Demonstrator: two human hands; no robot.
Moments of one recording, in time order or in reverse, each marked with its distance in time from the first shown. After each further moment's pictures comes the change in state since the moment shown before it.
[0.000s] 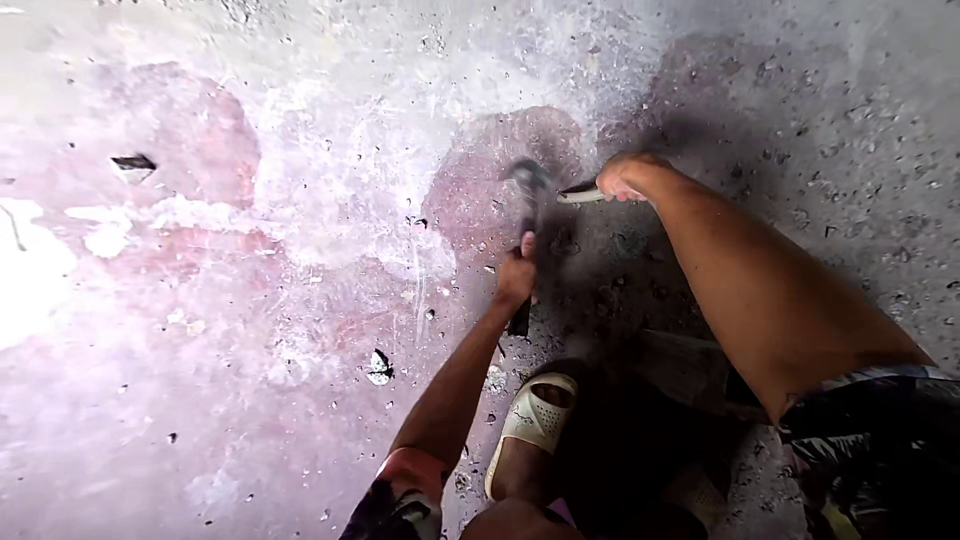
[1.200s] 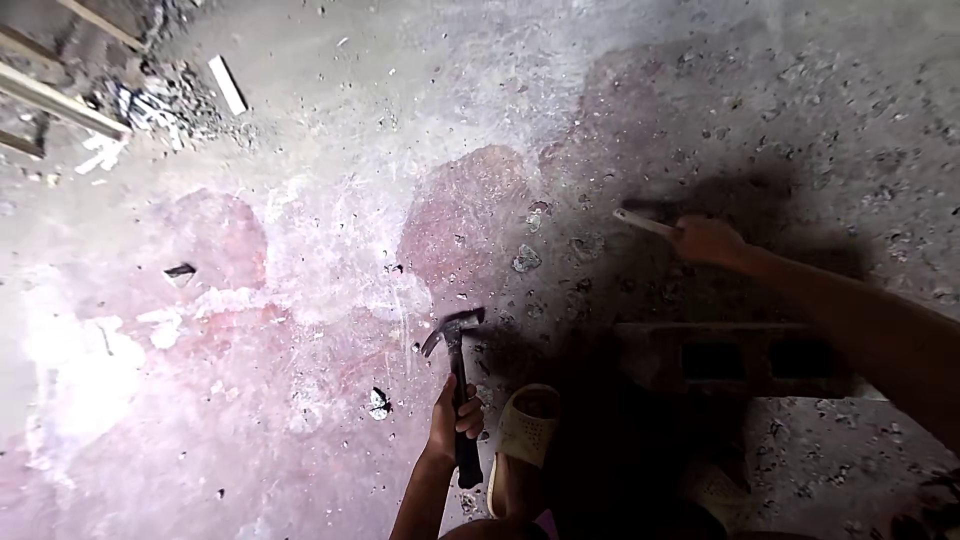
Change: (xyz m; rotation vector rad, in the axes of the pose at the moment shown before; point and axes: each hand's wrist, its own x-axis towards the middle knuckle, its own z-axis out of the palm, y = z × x) left_hand -0.155 -0.109 -0.061 -0.710 -0.100 -0.371; right_hand 0.006 0.280 0.061 0.142 0.135 -0.078
